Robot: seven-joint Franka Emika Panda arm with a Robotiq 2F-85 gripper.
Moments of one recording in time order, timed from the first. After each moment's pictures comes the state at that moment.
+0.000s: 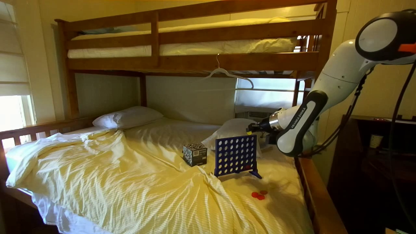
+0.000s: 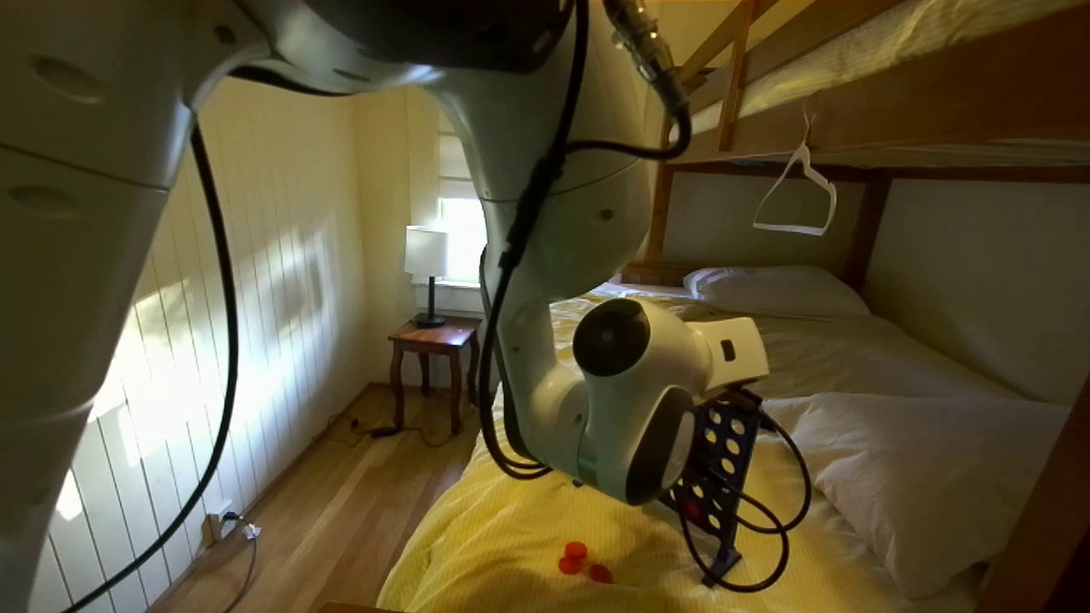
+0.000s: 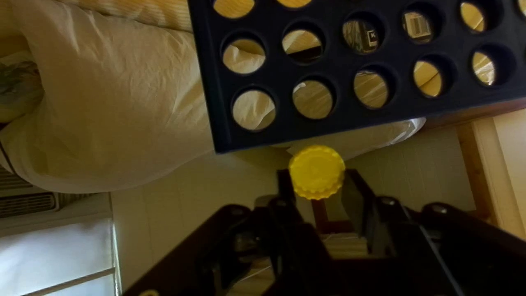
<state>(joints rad) -0.36 0.39 -0.04 -2.35 -0.23 3.88 0.30</state>
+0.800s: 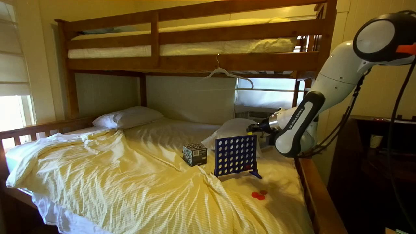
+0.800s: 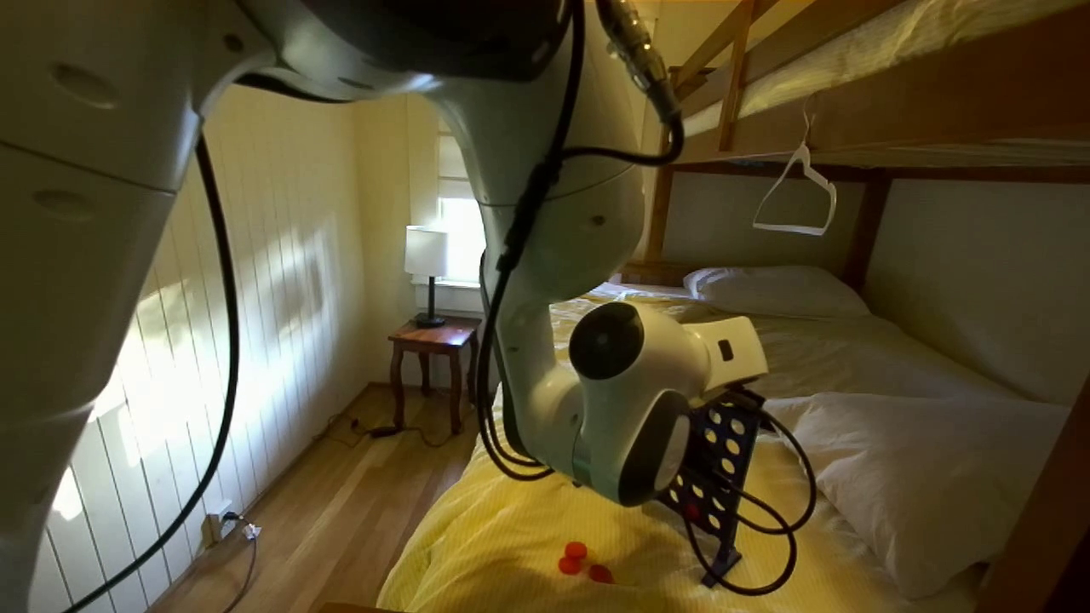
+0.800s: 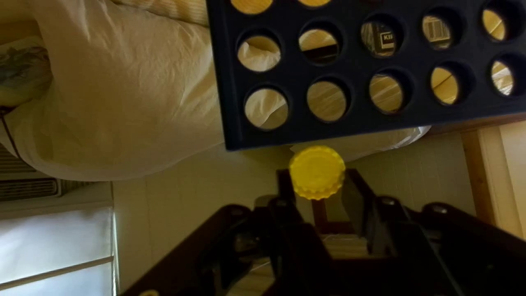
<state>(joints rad) -0.32 0.40 -0.06 -2.35 -0.18 3.90 0.23</state>
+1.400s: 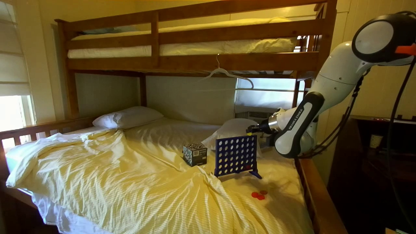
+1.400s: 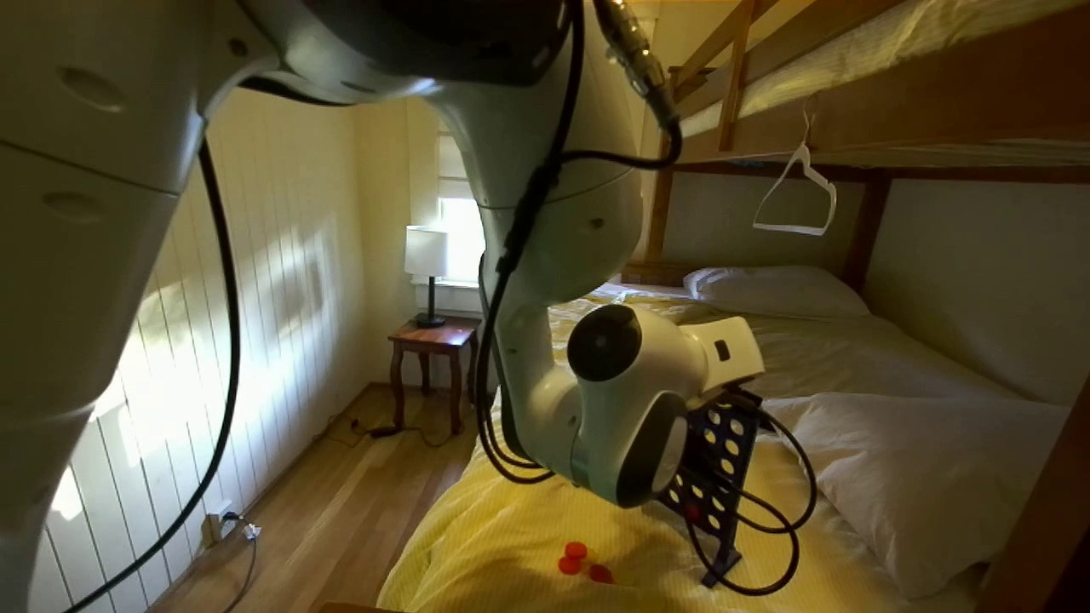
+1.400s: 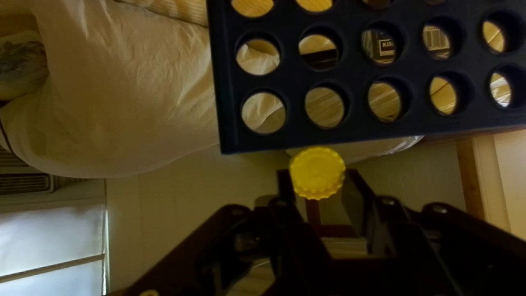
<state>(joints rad) -0.31 0.40 -0.07 -2.35 -0.18 3.90 0.20</state>
